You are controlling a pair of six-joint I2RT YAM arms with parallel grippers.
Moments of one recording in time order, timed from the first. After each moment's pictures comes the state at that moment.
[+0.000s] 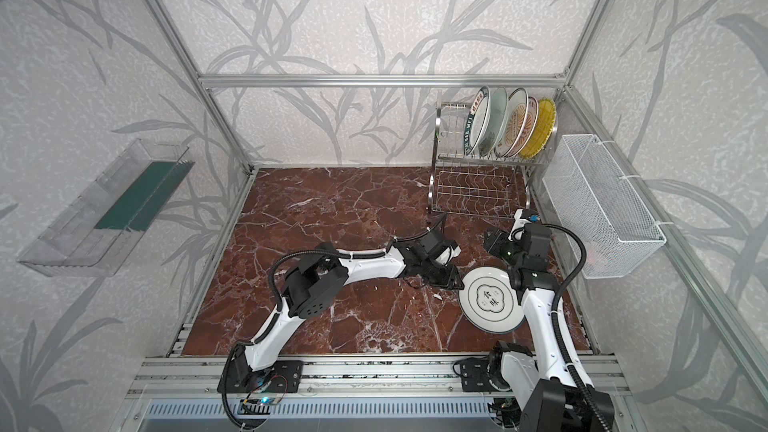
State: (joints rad) left arm -1.01 2.32 1.68 -0.23 0.51 -0.74; right arm -0.21 0.96 0.60 -0.20 -0.33 0.42
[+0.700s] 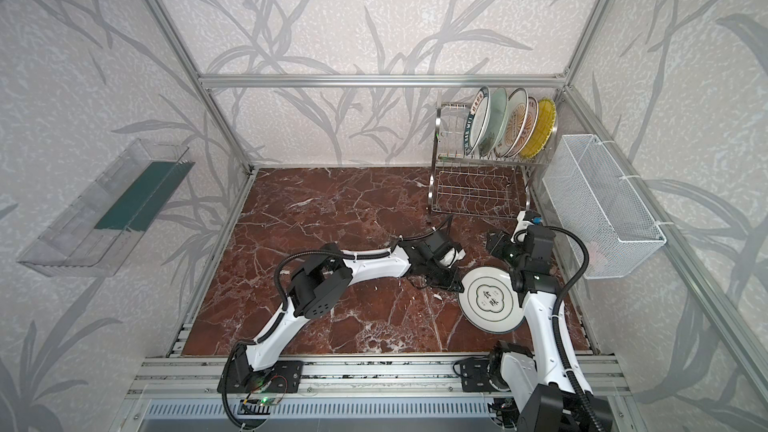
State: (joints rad) left arm -1.02 2.36 1.75 -0.31 0.54 -0.71; right arm -0.24 0.93 0.59 -0.22 -0.34 0.42
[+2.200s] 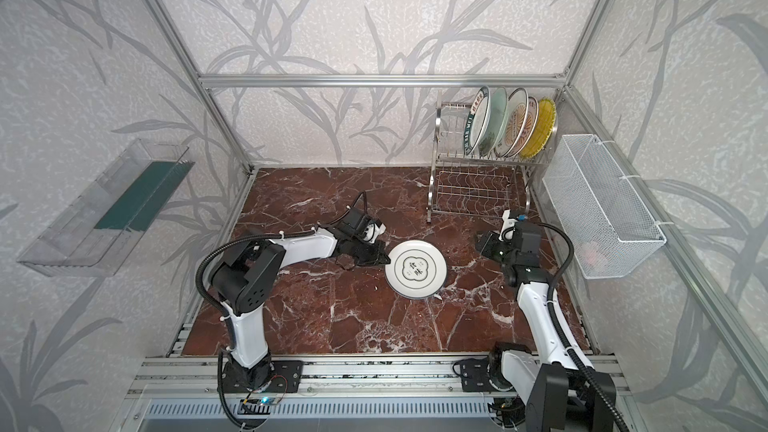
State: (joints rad) left arm -0.56 1.91 1.12 -0.25 0.51 -0.54; right arm -0.12 1.04 0.59 -0.18 -0.37 0.42
